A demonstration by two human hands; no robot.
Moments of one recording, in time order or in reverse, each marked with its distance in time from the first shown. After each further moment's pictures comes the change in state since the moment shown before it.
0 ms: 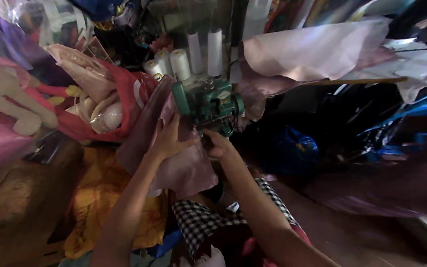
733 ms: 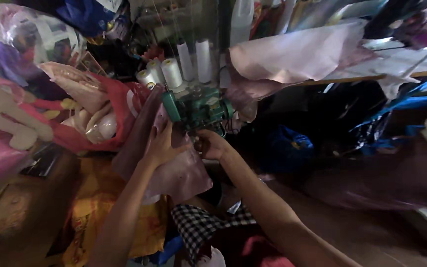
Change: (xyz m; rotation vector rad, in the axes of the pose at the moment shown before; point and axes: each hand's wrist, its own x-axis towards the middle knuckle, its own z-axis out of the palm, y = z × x) left_hand -0.005 0.001 -0.003 0.066 0.017 0.028; right_hand -0.006 -0.019 -0.007 -0.063 -0.091 0.078
